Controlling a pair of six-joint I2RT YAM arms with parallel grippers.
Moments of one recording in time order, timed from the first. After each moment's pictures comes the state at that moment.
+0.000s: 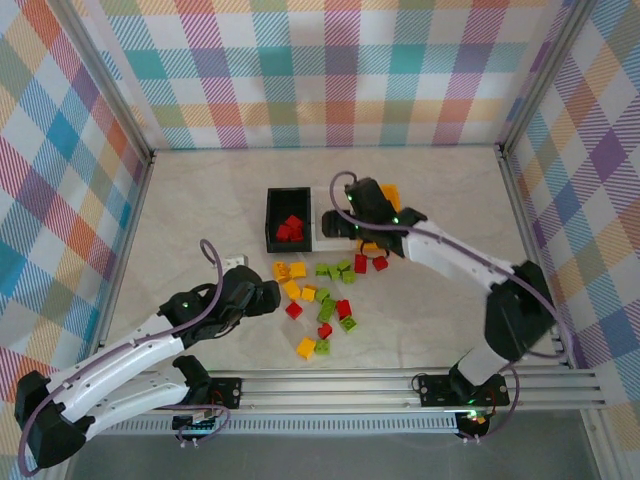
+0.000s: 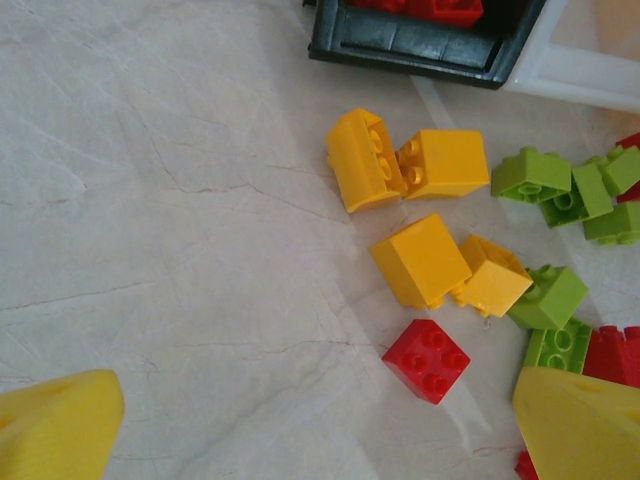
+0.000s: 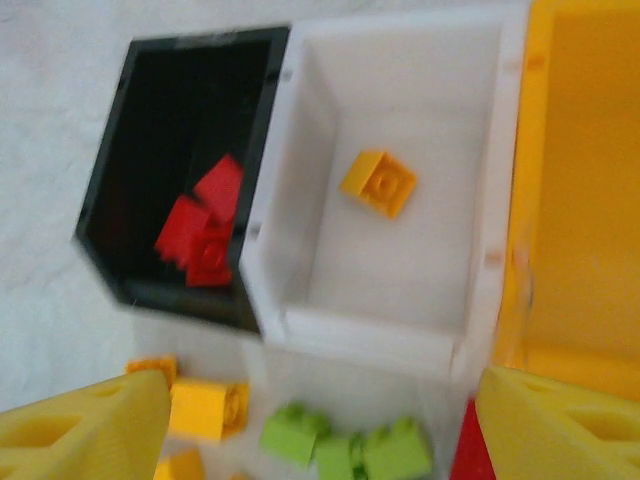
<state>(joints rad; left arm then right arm) -0.82 0.85 0.66 -0.77 -0.36 -0.84 0.71 1.55 1.20 -0.45 0.07 0.54</state>
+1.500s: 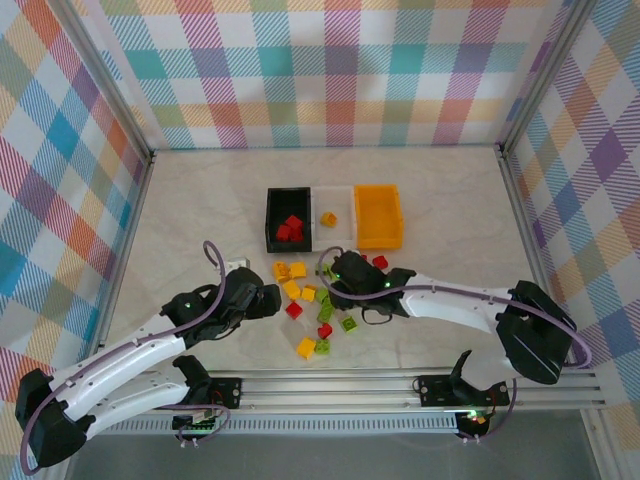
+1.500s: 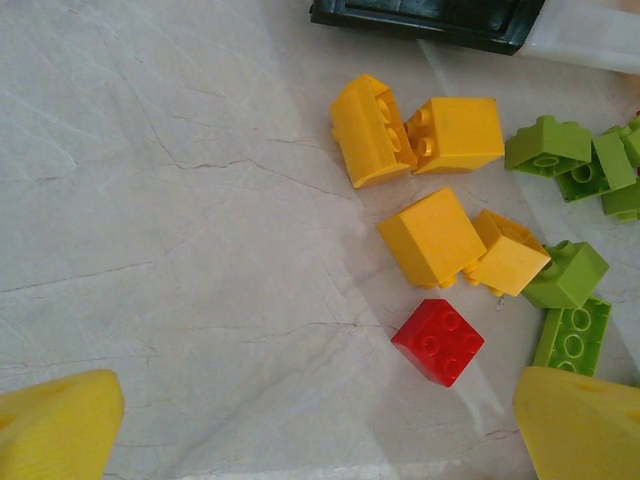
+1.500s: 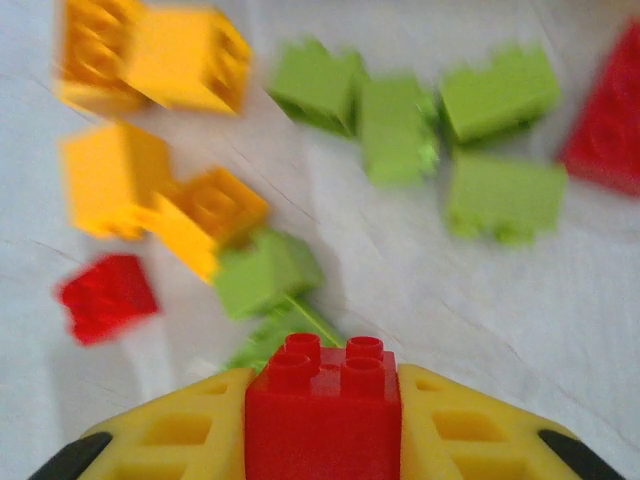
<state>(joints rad) -0.82 0.84 0.64 -0.77 -0.34 -0.84 0.97 1.44 0.88 -0.38 0.12 0.62</state>
